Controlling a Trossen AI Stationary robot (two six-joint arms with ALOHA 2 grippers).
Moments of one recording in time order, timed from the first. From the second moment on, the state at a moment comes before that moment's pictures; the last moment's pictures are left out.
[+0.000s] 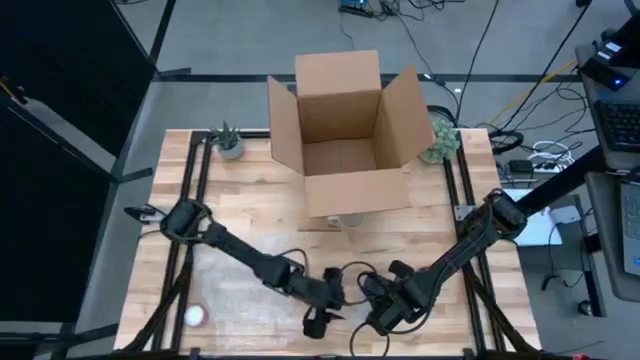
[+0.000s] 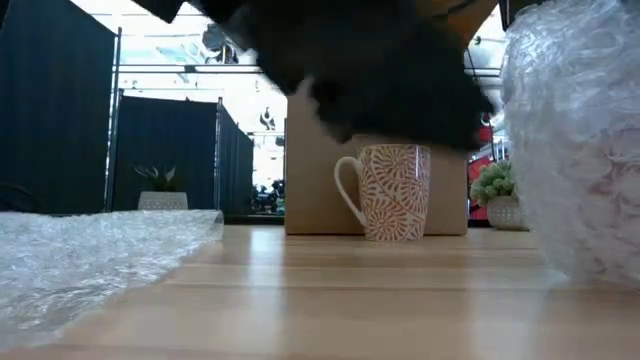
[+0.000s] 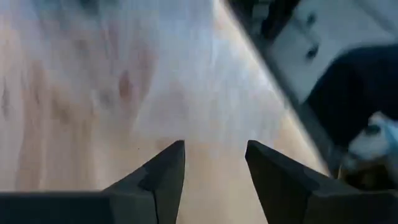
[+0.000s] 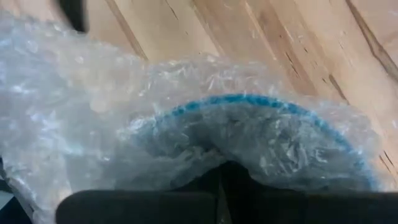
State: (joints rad) left arm -0.45 2.06 1.33 0.27 0.00 -0.17; right arm 0.68 1.86 1.34 -0.89 0.21 1.21
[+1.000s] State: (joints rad) left arm -0.34 2.16 1.36 0.54 0.01 -0.09; right arm 0.68 1.80 1.50 -1.02 0.23 1.19
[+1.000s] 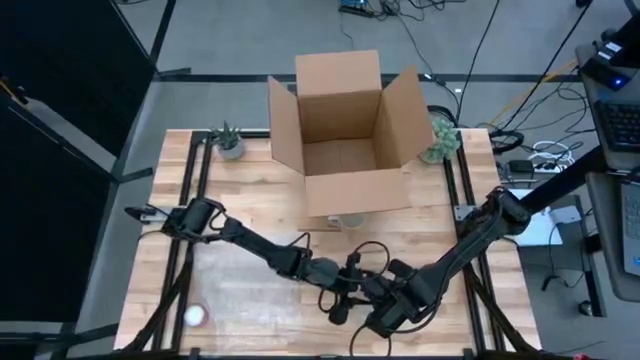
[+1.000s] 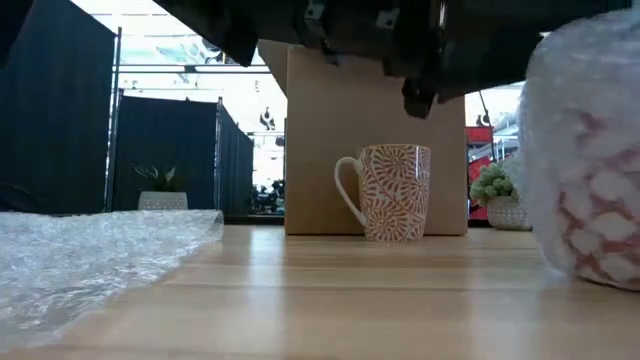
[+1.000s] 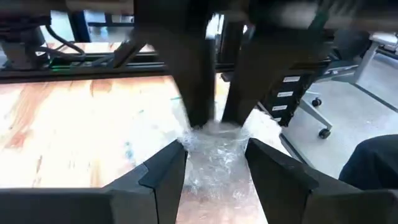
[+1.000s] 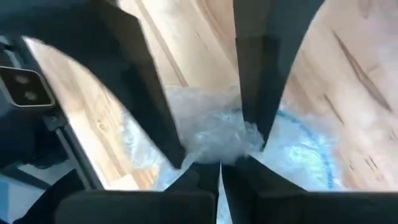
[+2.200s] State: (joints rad) left arm -0.34 2.16 1.36 0.52 0.01 -0.10; right arm 0.81 1.76 1.27 -0.72 0.27 1.34
